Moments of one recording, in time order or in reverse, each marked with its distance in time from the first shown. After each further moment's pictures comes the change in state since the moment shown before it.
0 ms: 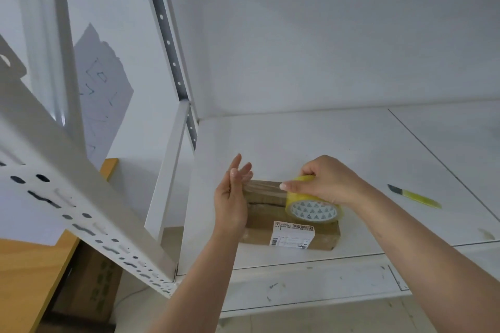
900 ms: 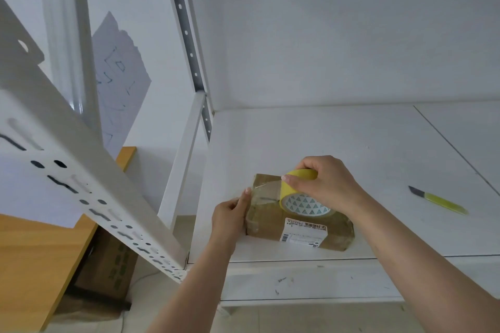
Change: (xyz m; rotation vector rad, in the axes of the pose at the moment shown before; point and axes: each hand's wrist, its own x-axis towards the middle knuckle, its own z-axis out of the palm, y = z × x) left_hand -0.012 -0.039 -0.039 0.204 0.044 -0.447; right_hand 0.006 -0.009 0.029 0.136 0.148 -0.064
